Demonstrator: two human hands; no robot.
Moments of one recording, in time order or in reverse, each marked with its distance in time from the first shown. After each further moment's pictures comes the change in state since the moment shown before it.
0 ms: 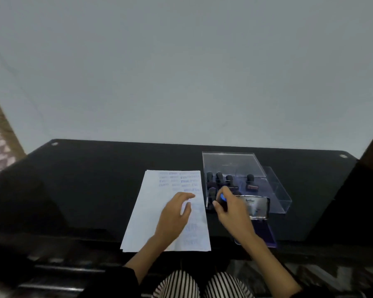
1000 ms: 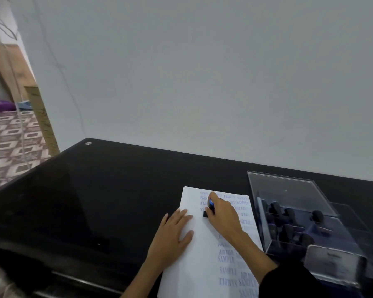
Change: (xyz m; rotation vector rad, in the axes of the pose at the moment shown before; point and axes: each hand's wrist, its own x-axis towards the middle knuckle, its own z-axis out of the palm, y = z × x) left_hand 0.019 -0.136 -0.064 0.466 -0.238 -0.202; right_hand 0.125 -0.052 0.148 -0.242 -0.265 -0.052
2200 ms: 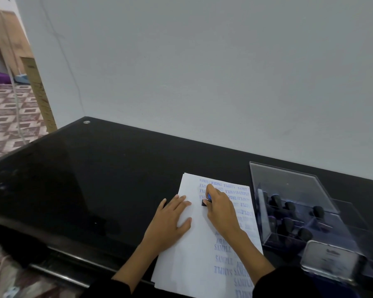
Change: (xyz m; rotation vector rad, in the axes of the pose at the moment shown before) left_hand -0.001 0.001 -0.001 -0.037 0.028 0.013; right_hand -0.009 0.001 0.012 -0.020 0.012 -0.072
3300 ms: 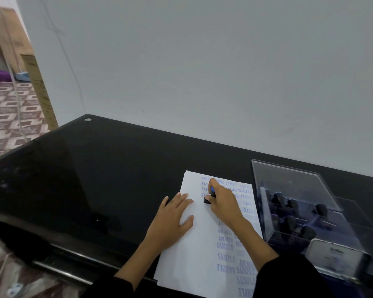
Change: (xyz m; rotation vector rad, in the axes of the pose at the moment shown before) left_hand 0.001 0.001 0.001 -0.005 -0.008 0.011; right_hand 0.013 0.003 -0.008 0.075 -0.070 0.039
